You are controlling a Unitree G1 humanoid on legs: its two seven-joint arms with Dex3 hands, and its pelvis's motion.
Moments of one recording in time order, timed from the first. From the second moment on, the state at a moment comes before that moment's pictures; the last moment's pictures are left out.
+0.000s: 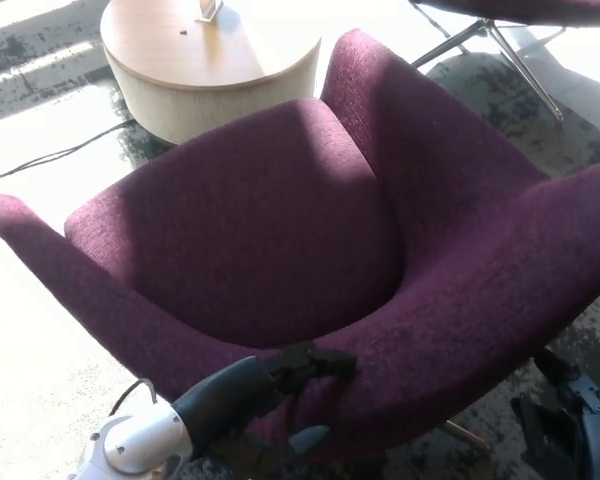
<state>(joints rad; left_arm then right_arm) -0.18 0.36 -0.46 0.18 -0.06 0.07 -0.47 -0.18 -0.17 -0.06 1.05 -0.03 -0.64 -0.10</state>
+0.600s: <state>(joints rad) -0.27 0.29 -0.48 0.30 -0.01 0.05 -0.47 -0.21 -0.10 -0.19 1.01 0.12 -0.51 -0.01</state>
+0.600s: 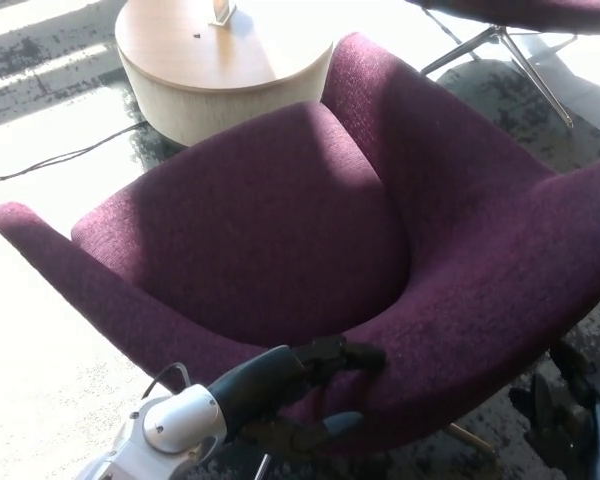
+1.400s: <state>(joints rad) -0.23 0.24 -0.47 0.27 0.03 0.04 -0.46 -0.19 -0.12 -0.18 1.19 0.09 -0.37 -0.07</state>
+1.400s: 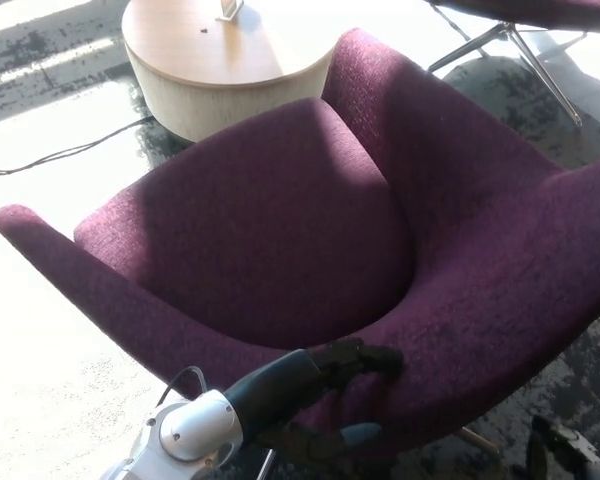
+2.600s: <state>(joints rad) -0.14 0.34 -0.25 0.14 0.01 0.15 -0.49 -0.14 -0.13 -0.16 1.23 0.04 -0.35 -0.09</state>
